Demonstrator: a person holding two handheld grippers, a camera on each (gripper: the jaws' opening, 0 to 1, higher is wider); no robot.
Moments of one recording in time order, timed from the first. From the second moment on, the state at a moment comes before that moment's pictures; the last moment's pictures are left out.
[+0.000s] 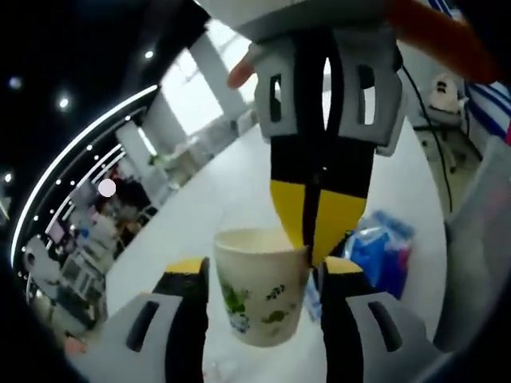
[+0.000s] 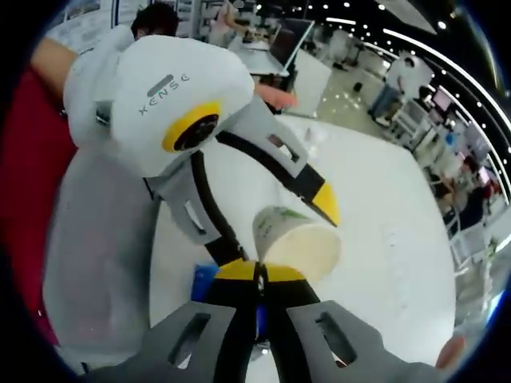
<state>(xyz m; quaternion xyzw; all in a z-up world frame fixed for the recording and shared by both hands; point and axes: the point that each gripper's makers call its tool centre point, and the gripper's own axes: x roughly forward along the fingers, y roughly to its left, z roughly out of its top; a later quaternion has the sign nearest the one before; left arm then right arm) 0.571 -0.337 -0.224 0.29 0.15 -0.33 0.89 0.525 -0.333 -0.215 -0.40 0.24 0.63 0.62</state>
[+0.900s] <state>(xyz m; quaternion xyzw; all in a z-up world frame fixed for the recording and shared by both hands) 0.572 -0.331 -0.230 0.20 0.15 -0.32 0.91 0.528 -0.331 -0.208 -0.40 0.23 0.62 0.64</state>
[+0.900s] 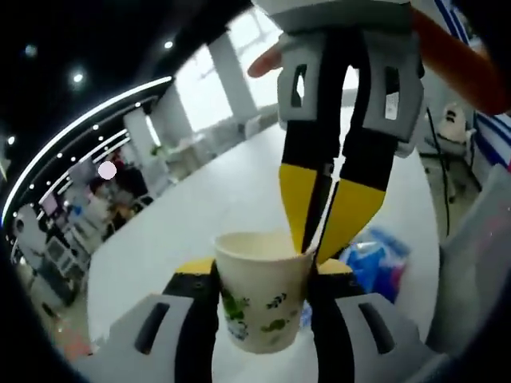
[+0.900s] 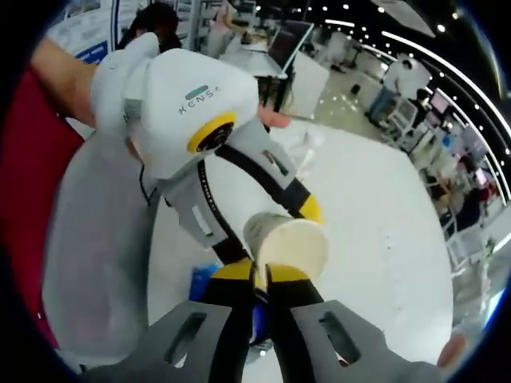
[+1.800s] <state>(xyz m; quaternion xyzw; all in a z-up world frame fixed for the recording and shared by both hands) 0.570 -0.305 -0.245 0.08 0.16 -0.29 0.94 0.545 -0.345 -0.214 -0.28 0.19 0.59 0.73</state>
